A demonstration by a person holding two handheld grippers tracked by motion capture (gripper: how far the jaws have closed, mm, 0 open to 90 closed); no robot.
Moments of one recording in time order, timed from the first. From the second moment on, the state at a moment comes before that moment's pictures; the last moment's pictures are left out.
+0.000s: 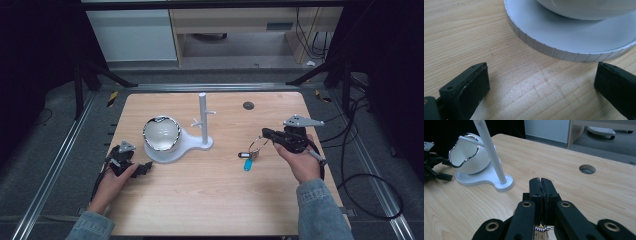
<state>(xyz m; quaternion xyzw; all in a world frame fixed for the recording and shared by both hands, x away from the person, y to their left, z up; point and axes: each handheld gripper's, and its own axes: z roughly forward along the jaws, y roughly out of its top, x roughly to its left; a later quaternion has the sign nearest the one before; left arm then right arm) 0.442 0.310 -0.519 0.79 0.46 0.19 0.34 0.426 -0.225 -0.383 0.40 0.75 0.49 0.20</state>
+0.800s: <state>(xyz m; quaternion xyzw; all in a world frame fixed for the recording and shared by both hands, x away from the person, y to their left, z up) 0.442 0.310 -0.519 0.79 0.46 0.19 0.34 0.433 -0.217 -0.341 0.37 0.75 0.50 0.22</state>
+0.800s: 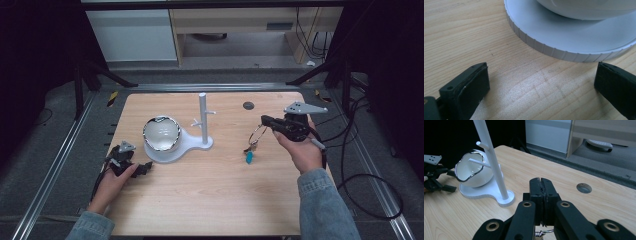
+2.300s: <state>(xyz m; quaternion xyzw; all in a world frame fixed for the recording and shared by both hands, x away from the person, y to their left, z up) 0.442 0.310 -0.519 0.79 0.46 0.19 0.34 0.440 -0.194 -0.323 0.35 0.75 0.51 0.22</state>
